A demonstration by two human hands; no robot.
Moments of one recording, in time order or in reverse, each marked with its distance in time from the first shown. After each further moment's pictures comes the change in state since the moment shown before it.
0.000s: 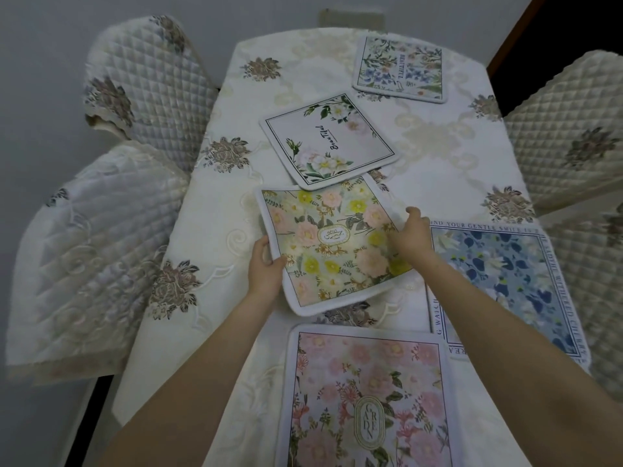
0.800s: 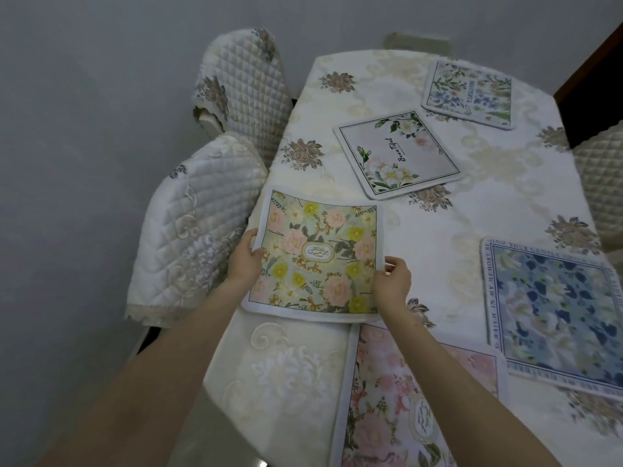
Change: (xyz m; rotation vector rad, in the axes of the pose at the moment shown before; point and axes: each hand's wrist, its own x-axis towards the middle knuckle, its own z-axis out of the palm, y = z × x) left_hand 0.026 0.003 -0.178 0.439 0.116 0.140; right_hand -0.141 -0.073 0.122 0.430 0.063 0.086
